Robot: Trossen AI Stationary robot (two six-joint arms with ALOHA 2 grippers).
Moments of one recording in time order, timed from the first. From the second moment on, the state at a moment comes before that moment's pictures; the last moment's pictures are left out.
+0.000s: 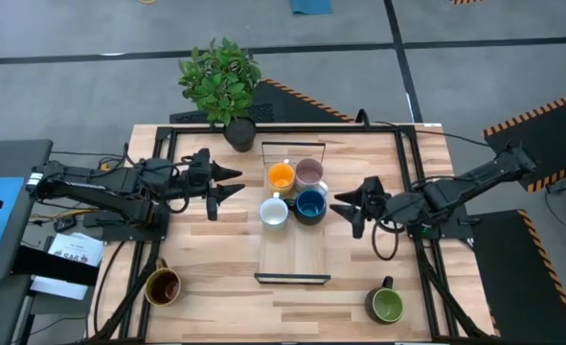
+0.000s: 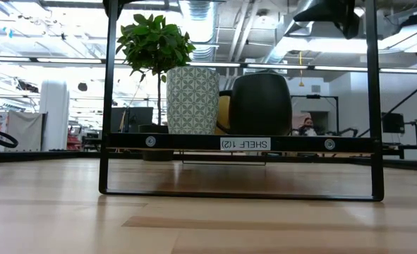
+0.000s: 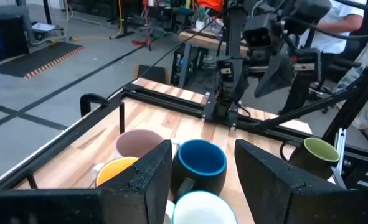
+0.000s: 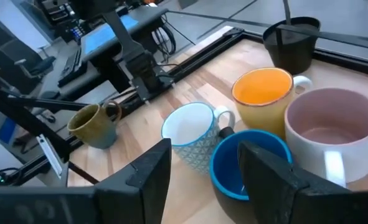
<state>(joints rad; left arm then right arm) -0.09 0.87 0.81 -0.02 -0.34 -0.22 0.38 0.97 0.77 -0.17 0.63 0.71</state>
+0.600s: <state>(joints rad) -0.50 1.09 1.20 -1.12 -0.03 -0.35 0.34 0.97 0.77 -0.19 0.63 0.71</state>
